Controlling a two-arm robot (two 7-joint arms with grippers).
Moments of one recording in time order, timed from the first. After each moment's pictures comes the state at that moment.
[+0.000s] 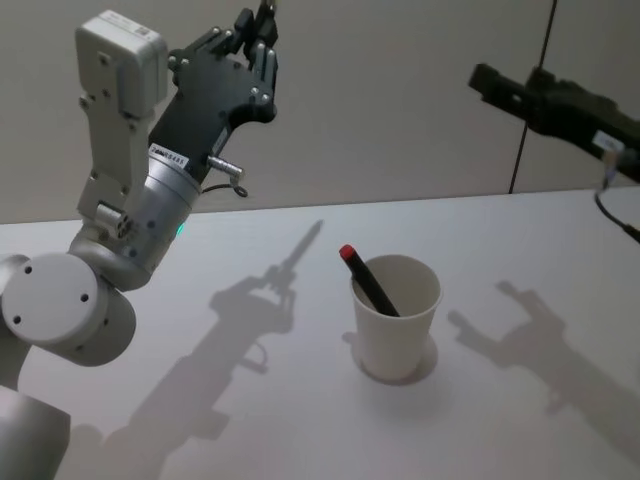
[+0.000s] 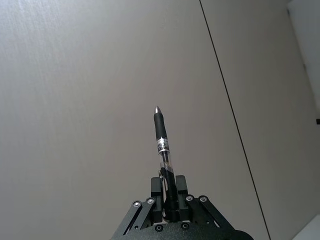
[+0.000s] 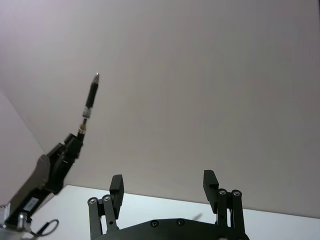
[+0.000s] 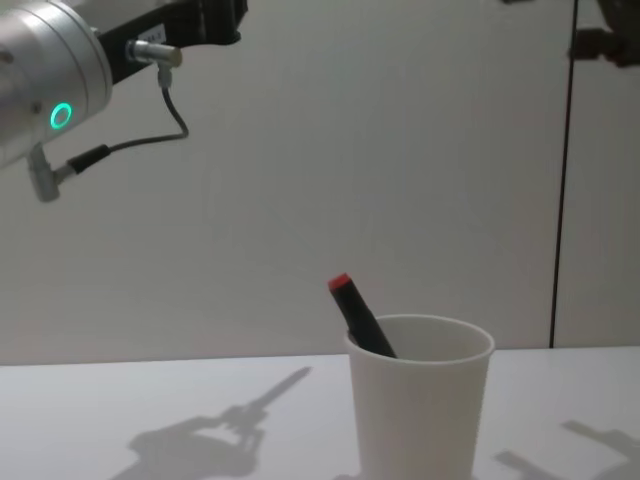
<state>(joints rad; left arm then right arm) -0.31 0.32 0.29 -1.71 -0.23 -0.12 -0.13 0.25 0.36 -0.12 -1.98 0.88 0.58 0.09</state>
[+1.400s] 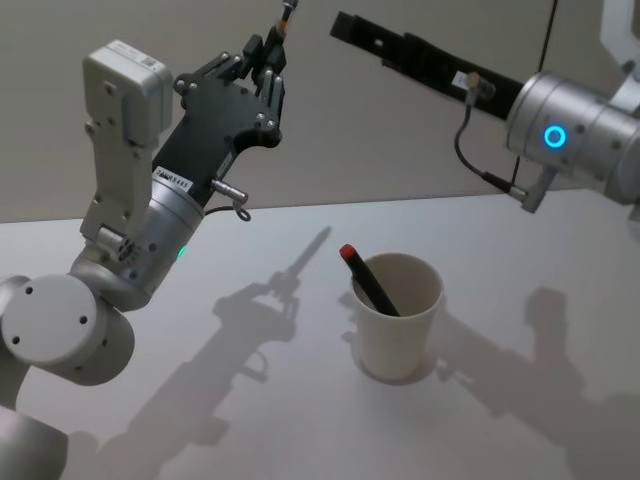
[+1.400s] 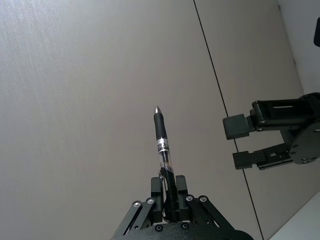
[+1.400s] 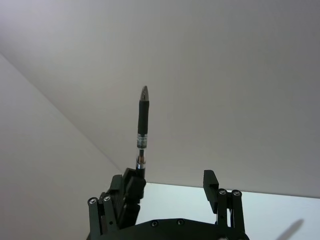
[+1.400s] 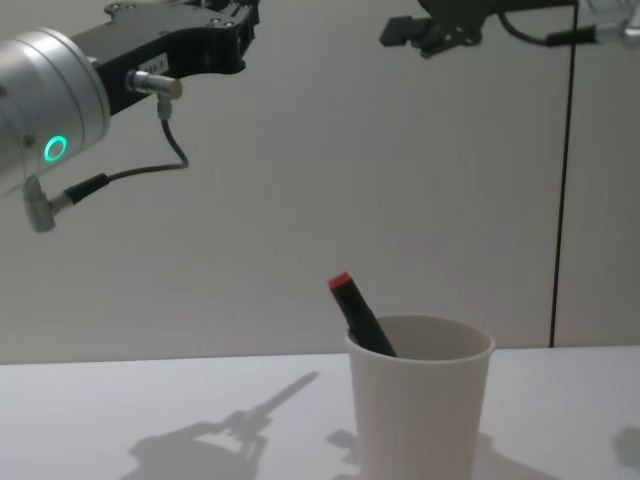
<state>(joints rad) -0.27 0.32 0.29 -1.72 -0.23 -0.13 -0.16 0.48 0.11 -0.24 -1.79 1.10 0.74 -0.08</state>
